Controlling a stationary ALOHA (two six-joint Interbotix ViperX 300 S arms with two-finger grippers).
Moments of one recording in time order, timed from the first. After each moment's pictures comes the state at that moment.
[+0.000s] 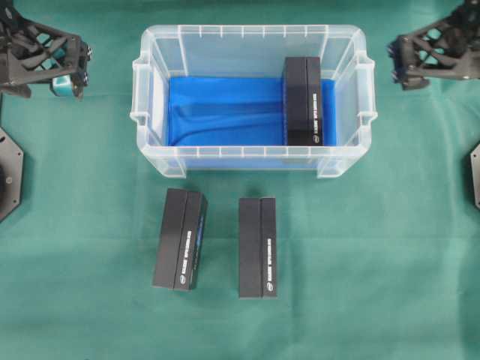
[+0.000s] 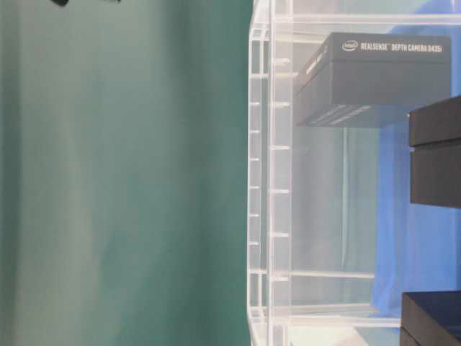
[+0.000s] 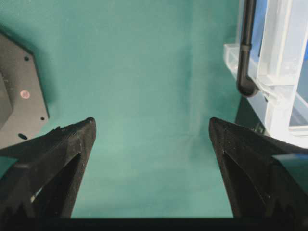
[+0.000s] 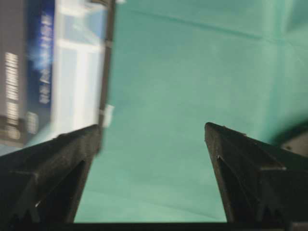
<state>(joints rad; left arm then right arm) 0.32 -0.47 0.42 0.03 1.47 -1.23 -0.32 -0.42 0.45 -0.12 1.28 1.27</state>
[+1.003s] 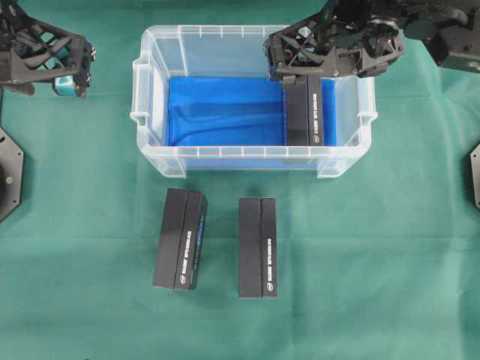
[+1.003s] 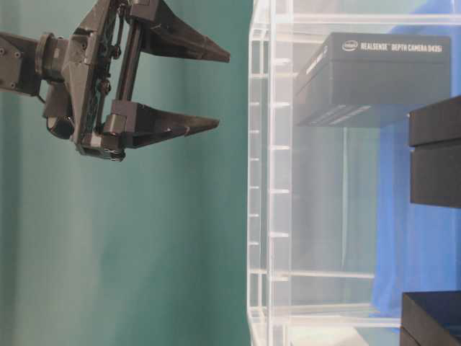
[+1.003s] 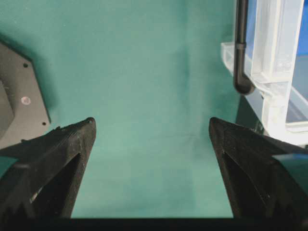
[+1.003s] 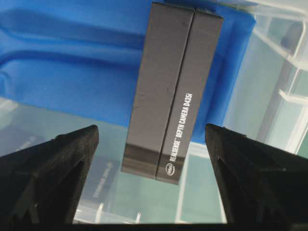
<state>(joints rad) 0.32 -0.46 0.41 0.03 1.47 -1.19 -0.23 -0.02 0.06 -0.11 1.25 1.35</state>
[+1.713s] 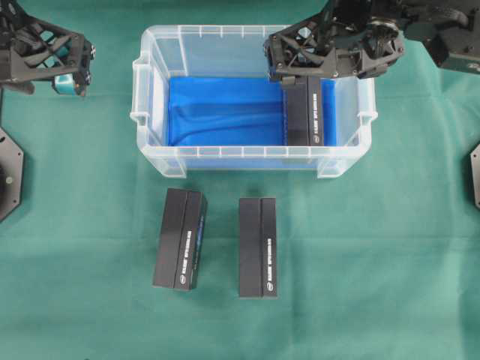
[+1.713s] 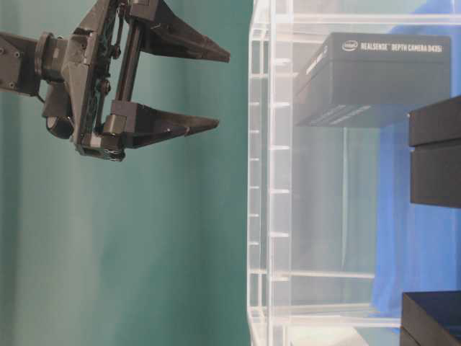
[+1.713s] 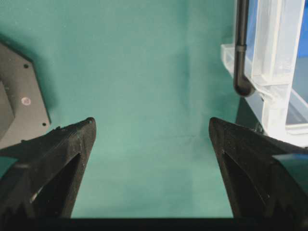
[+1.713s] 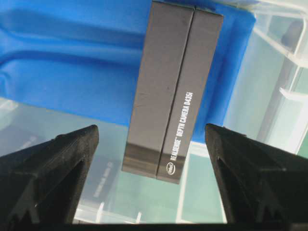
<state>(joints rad) 0.33 -0.46 0.41 0.03 1.47 -1.18 -0.23 -0.02 0.06 -0.11 1.25 1.35</state>
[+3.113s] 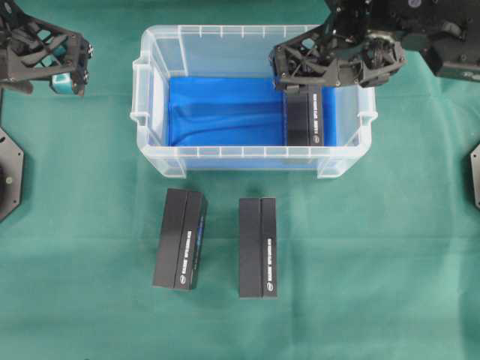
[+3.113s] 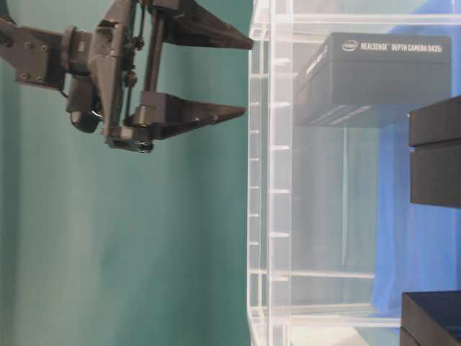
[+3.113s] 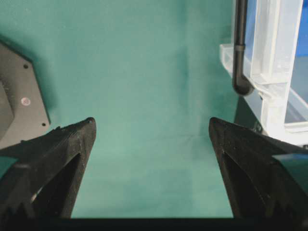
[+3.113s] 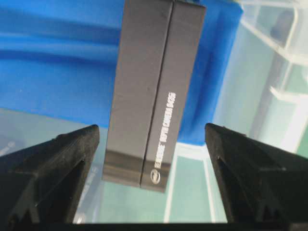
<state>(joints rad) 0.33 -0.46 0.41 0.03 1.47 -1.18 -0.23 -0.02 0.15 -0.11 1.19 1.37</state>
